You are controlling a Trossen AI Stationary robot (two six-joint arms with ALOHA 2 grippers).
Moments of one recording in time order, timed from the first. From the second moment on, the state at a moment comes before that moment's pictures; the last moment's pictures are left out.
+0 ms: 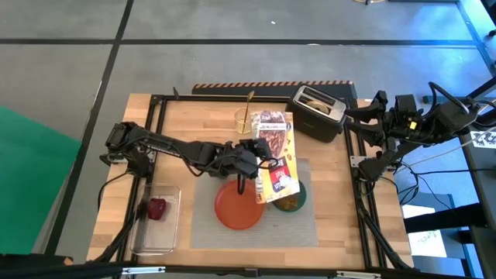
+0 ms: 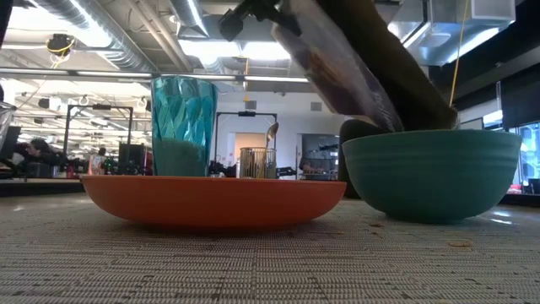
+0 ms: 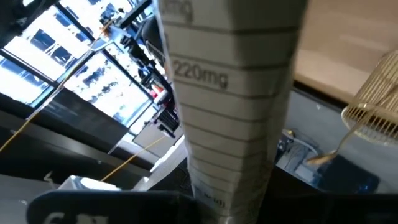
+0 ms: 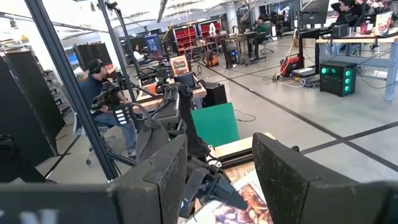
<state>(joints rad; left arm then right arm) -0.18 1.75 1.54 -0.39 -0.89 1.83 0.54 0.90 1.54 -0.63 0.67 0.23</state>
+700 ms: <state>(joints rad) -0.14 1.70 1.54 -0.49 -0.82 1.57 0.54 0.90 1.54 -0.64 0.67 0.23</state>
